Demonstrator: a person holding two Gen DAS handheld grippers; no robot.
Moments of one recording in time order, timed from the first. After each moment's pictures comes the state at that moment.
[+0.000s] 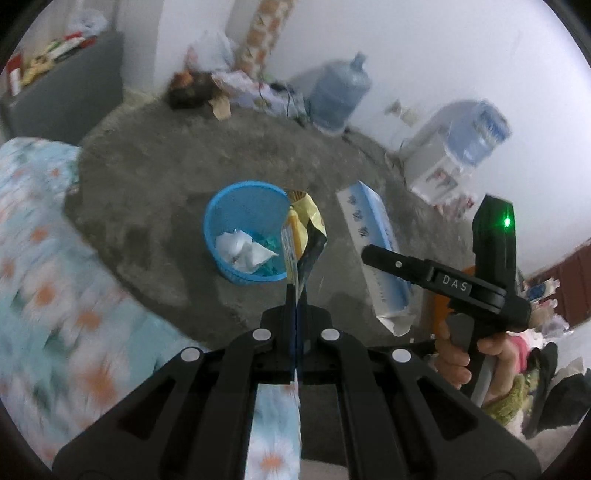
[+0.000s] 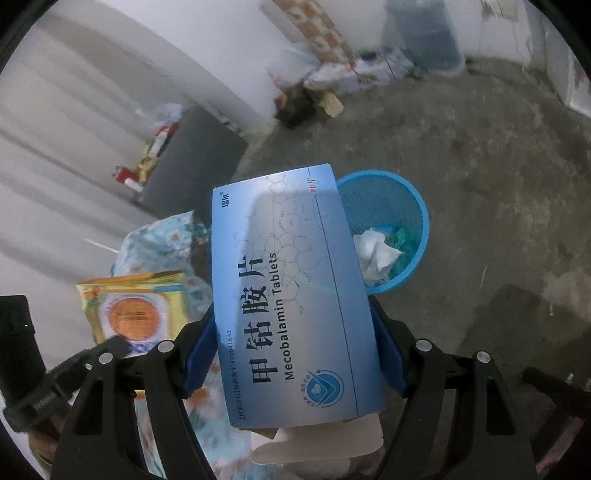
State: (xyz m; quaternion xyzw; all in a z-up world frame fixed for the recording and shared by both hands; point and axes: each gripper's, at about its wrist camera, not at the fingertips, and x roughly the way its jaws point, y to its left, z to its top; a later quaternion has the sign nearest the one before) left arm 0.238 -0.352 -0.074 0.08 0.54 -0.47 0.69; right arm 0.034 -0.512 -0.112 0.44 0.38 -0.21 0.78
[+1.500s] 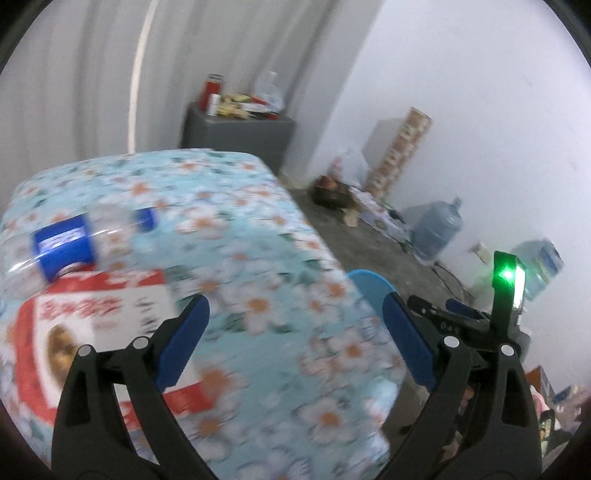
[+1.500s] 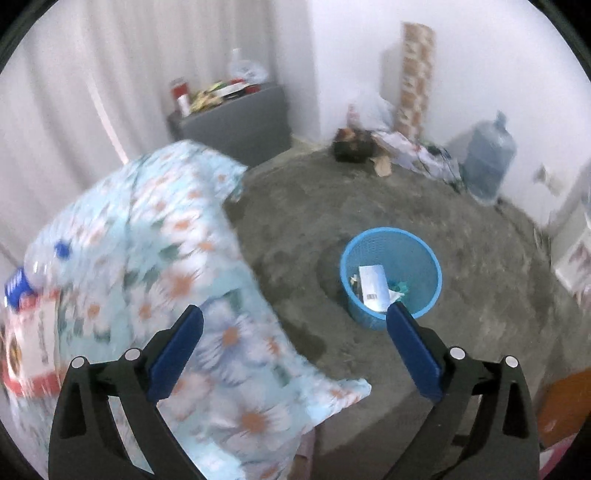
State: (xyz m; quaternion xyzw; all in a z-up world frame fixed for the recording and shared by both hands) left arm 0.142 -0.027 0.016 -0.08 0.39 -0.24 0.88; right arm 0.099 -0.283 -0.031 0.11 0.43 -0.21 0.87
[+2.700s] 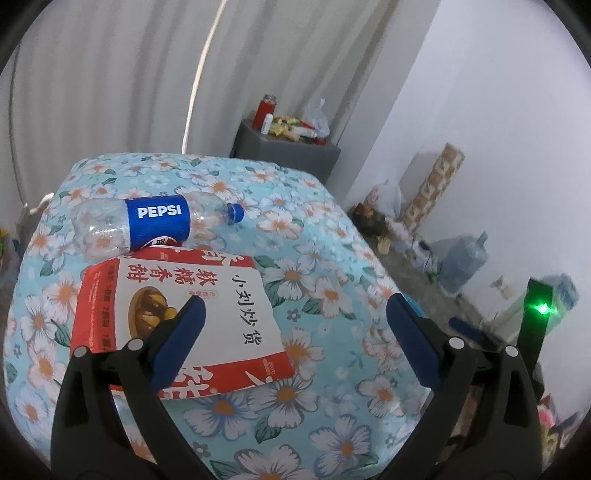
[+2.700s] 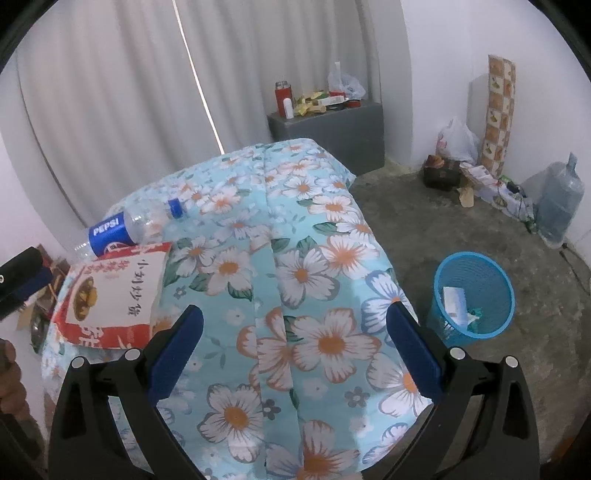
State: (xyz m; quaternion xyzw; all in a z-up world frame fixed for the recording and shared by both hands) left arm 0.108 0.057 0.012 -0.13 0.36 -0.18 0.91; right arm 0.087 -0.184 -0.022 0.11 0.39 -0.06 0.91
